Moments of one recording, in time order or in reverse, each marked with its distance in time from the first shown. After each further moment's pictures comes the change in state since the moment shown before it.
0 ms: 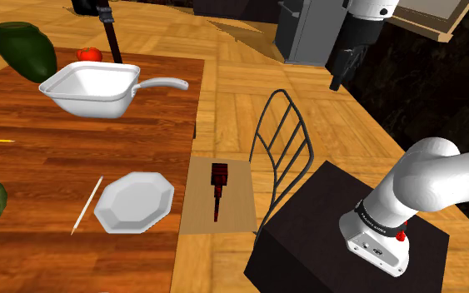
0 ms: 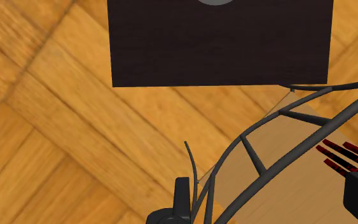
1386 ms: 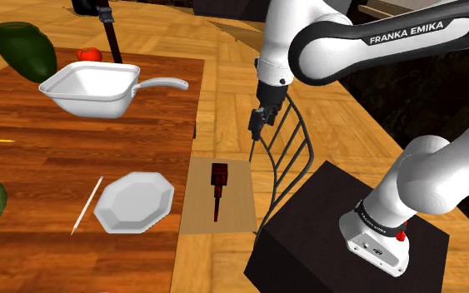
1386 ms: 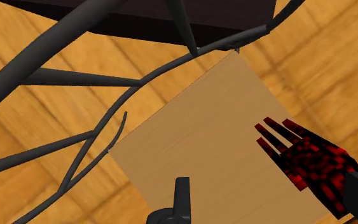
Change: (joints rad) arm 0.127 0.400 0.271 -0.067 0.139 0.503 0.186
